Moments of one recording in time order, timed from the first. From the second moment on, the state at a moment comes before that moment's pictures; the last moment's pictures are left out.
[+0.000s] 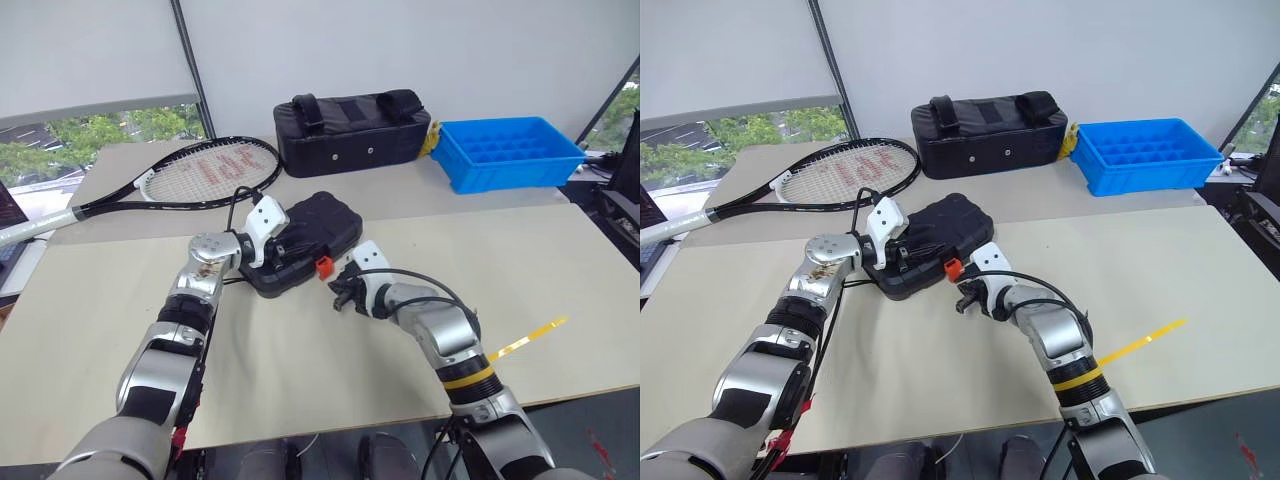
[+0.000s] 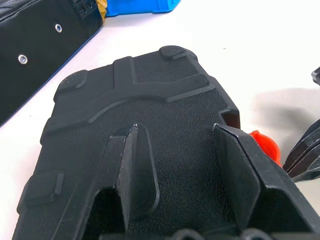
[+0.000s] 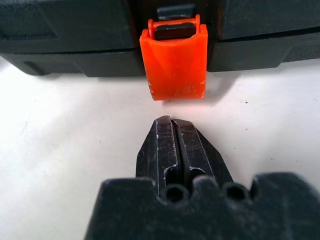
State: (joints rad) left arm -0.86 0.35 -0.11 0.80 -0.06 -0.11 -0.95; right arm -0.53 -0.20 0.24 0.06 0.15 0.75 0.47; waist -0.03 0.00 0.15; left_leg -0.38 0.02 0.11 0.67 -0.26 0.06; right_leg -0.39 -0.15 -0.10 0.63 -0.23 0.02
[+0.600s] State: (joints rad) left arm -0.86 0.36 -0.11 0.80 -0.06 -0.13 -0.94; right arm -0.46 -0.14 0.25 -0.05 0.07 0.76 0.33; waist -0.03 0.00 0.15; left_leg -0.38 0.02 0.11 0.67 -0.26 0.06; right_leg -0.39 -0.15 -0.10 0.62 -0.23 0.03
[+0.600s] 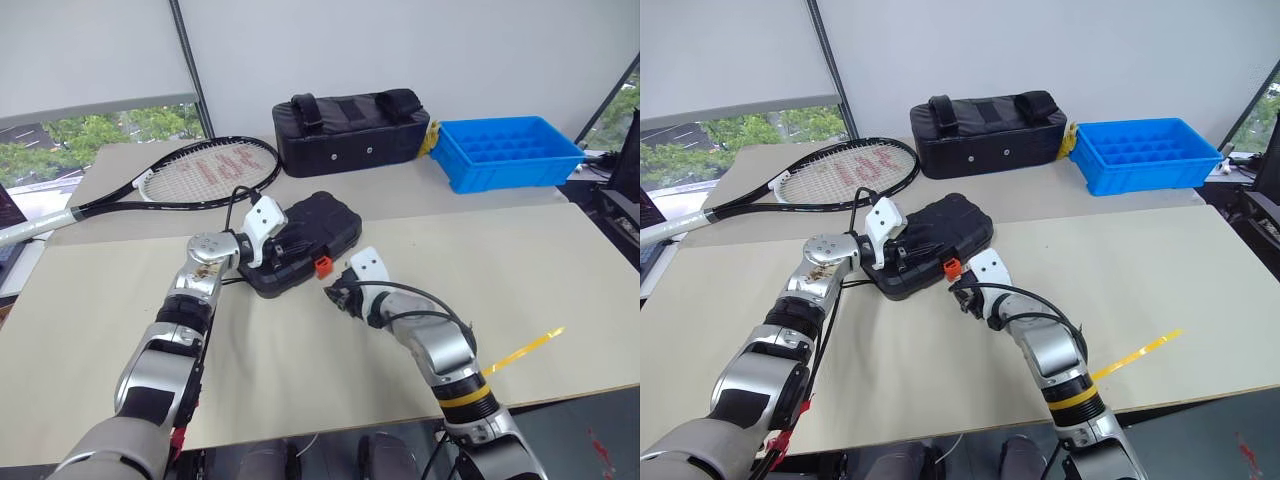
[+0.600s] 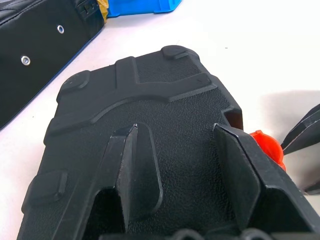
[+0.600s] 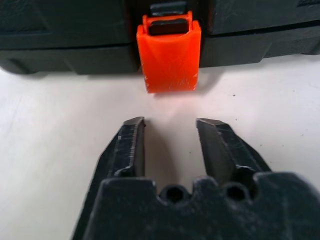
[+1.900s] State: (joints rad) left arm -0.85 0.36 -0.11 0.80 -0.06 -0.13 -0.95; right arm -0.52 -0.07 0.23 0.16 0.04 0.56 0.33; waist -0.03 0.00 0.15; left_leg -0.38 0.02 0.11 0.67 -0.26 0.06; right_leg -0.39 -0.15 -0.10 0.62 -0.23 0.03
